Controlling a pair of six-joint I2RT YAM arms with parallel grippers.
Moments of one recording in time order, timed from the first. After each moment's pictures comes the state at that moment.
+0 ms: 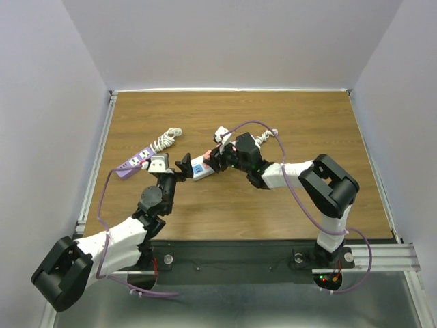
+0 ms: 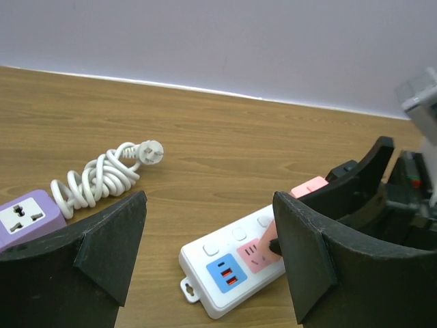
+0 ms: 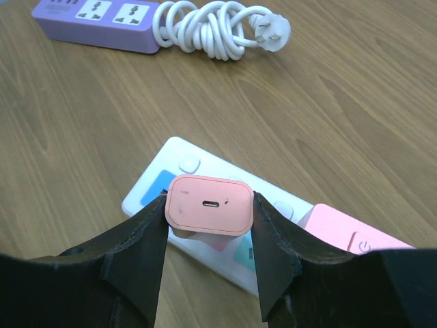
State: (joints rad) left arm -0.69 0.92 0.15 0.96 -0.57 -0.13; right arm 0.76 1.86 0.96 0.69 -0.25 -0.03
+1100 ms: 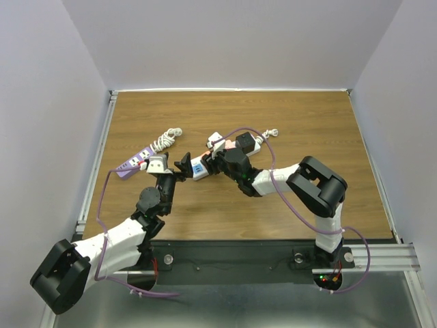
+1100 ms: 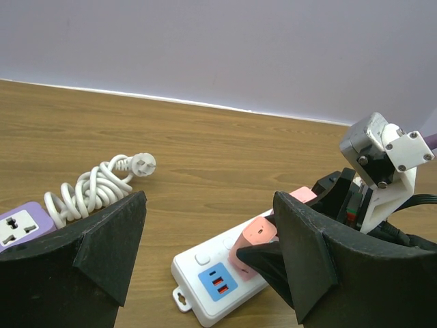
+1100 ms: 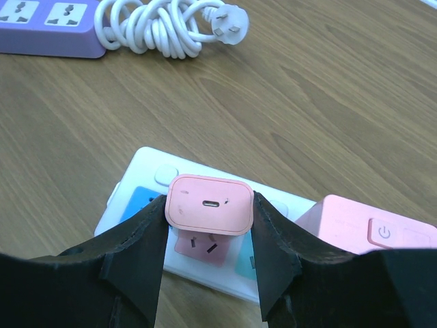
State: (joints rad) left arm -0.69 0.87 0.15 0.96 -0.55 -0.13; right arm 0.86 1.95 0.98 0.77 0.11 -0.04
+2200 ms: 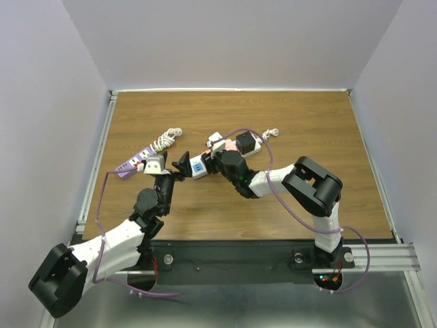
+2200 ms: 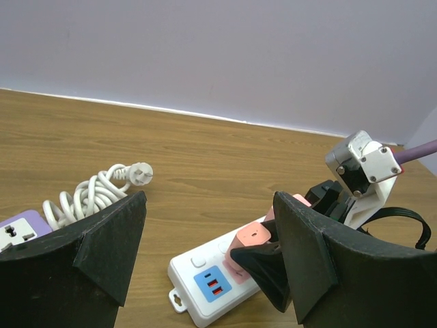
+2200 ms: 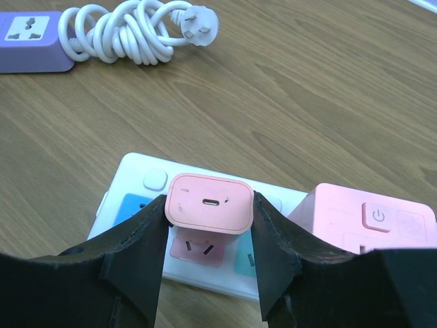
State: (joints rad) left arm -0.69 0.83 0.15 0.96 -0.55 -0.13; right arm 0.89 1.98 1.00 0.80 0.24 -0.01
